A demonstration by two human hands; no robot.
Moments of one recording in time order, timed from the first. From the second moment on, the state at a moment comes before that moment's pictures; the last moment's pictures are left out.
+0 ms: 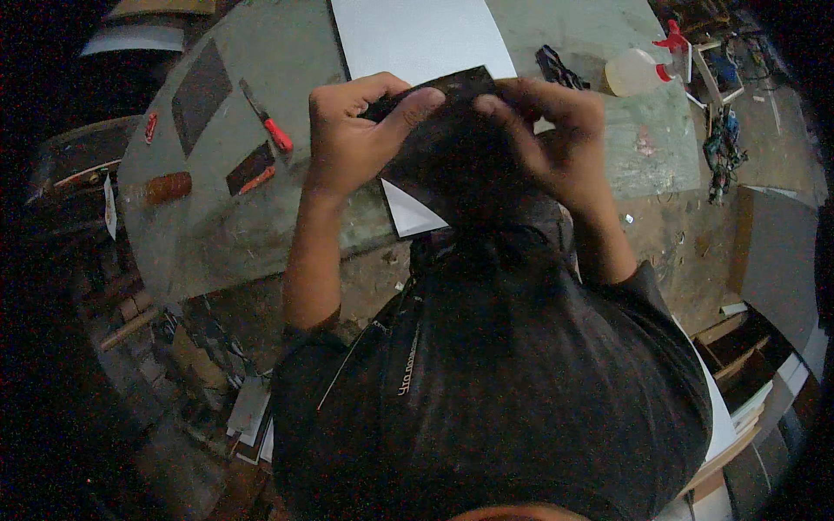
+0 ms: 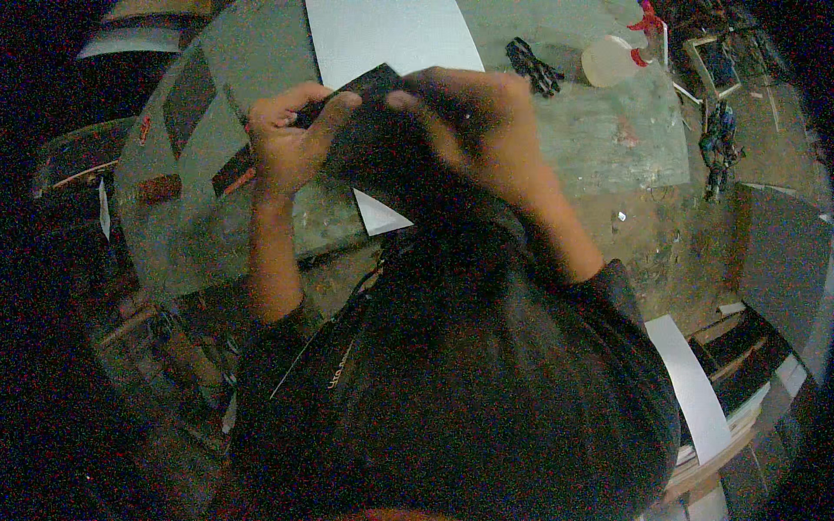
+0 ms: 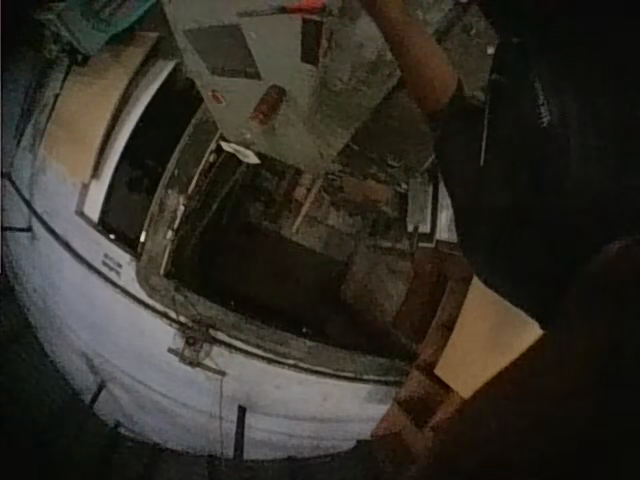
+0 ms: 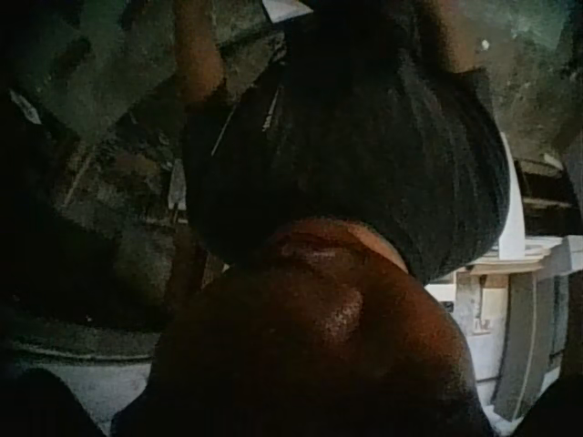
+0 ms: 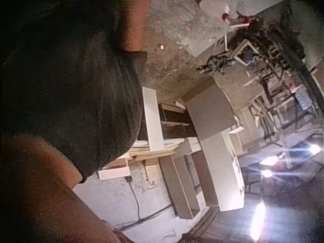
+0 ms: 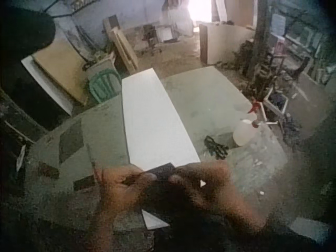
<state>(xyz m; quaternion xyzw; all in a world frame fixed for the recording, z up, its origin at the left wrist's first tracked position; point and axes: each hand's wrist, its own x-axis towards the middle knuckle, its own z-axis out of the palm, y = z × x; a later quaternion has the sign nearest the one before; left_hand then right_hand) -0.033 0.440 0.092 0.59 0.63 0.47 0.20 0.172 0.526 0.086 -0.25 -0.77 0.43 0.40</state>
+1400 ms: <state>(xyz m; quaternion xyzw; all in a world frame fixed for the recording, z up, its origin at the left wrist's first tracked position) -0.032 0.453 0.108 0.63 0.59 0.40 0.31 0.174 0.538 0.076 -0.26 -0.69 0.55 0.40</state>
